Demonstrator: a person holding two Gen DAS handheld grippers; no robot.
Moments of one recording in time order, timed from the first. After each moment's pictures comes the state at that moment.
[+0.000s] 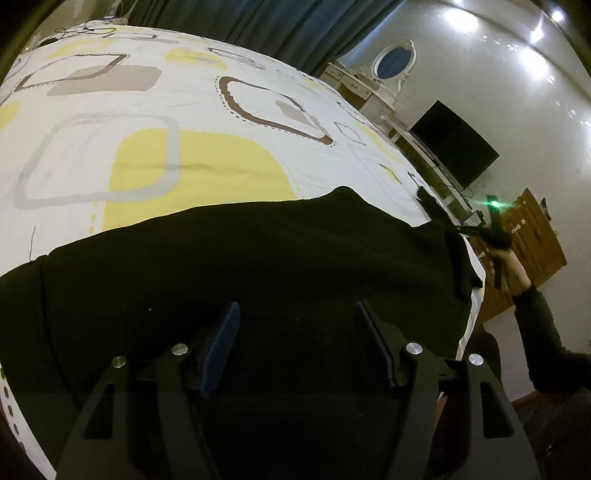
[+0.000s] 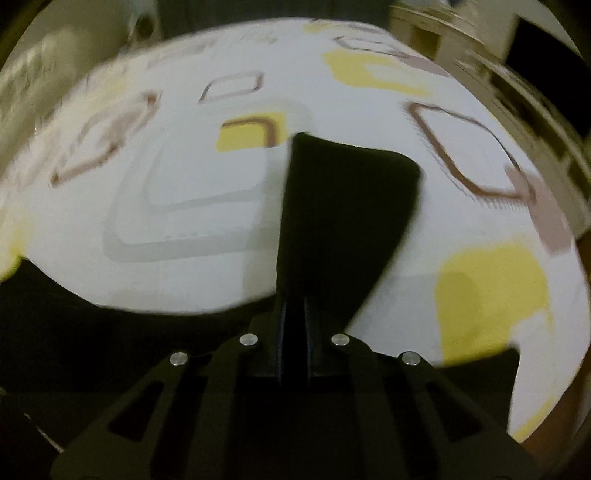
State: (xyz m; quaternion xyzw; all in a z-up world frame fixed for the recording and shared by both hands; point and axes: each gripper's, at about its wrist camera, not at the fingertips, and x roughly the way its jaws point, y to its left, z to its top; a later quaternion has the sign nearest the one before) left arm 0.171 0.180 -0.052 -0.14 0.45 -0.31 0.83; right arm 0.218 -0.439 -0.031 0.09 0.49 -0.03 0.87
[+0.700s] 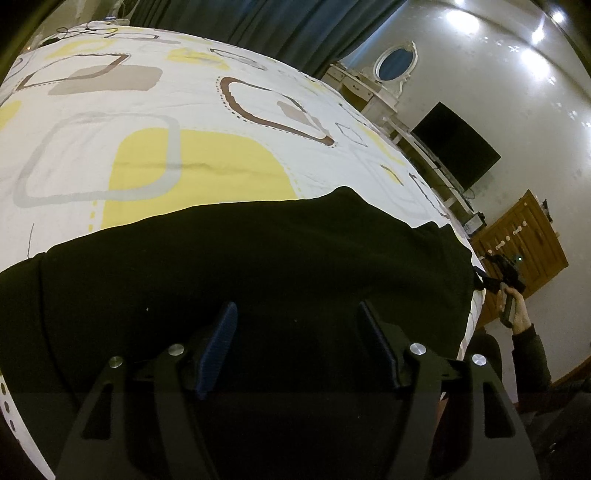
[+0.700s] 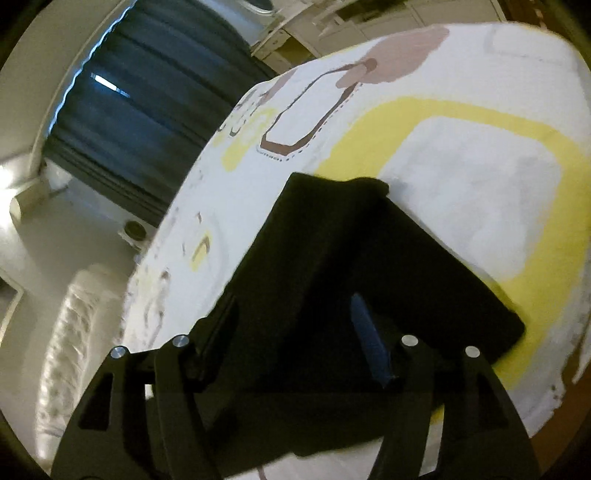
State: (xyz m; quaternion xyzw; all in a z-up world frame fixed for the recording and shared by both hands) left arm 0.171 0.181 -0.053 -0.15 0.44 -0.31 0.83; right arm 0.081 -0.577 -0.073 0.46 0.31 -0.06 0.83
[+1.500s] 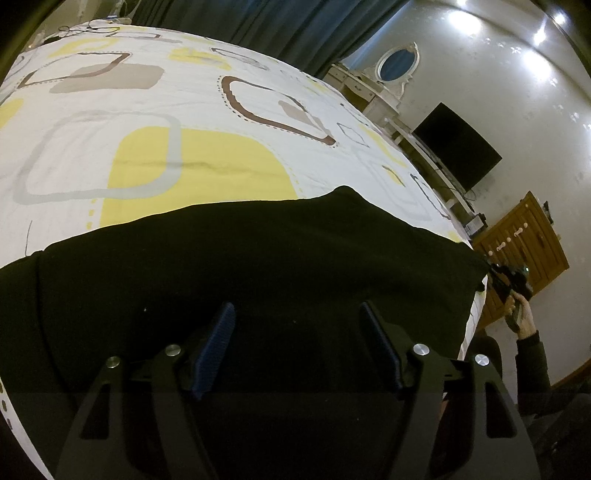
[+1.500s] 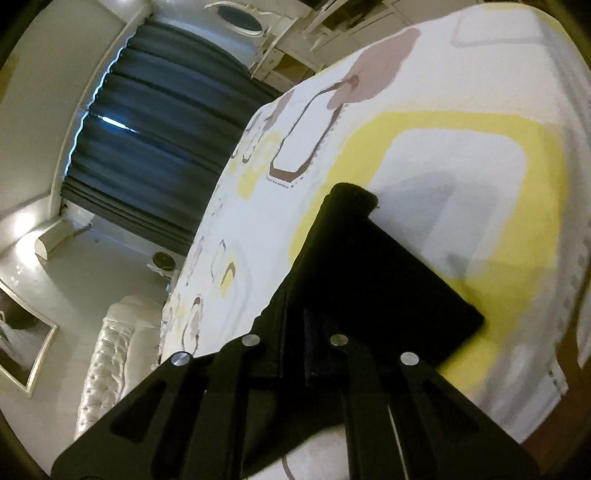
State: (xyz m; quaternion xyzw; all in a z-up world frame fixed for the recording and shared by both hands) left arm 0.173 0.181 -0.055 -0.15 0.45 -0.31 0.83; right arm 0.018 -0.605 -0.065 0.52 0.25 -0.04 0.82
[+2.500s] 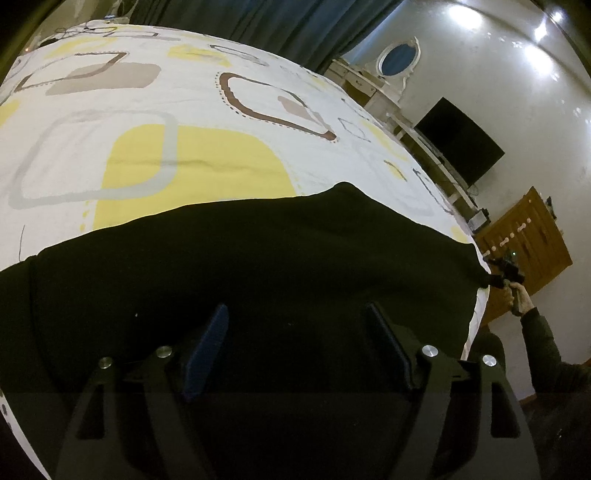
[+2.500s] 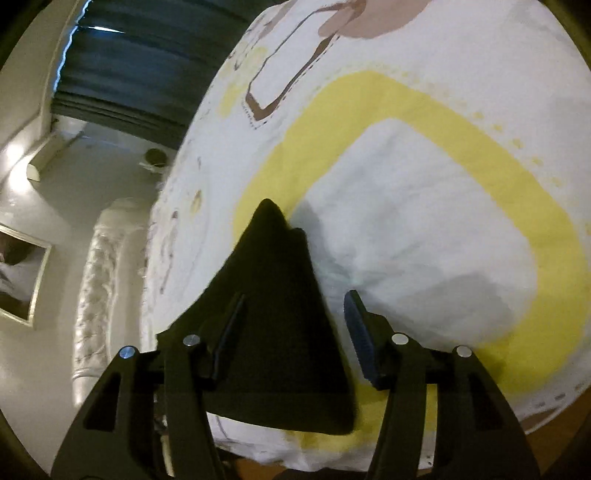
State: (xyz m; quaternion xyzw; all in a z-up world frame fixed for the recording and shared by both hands) left arm 0.170 0.172 -0.054 -0.14 0.45 -0.30 0.83; right arm 0.097 -0.698 -0.098 0.46 0.44 0.10 0.76
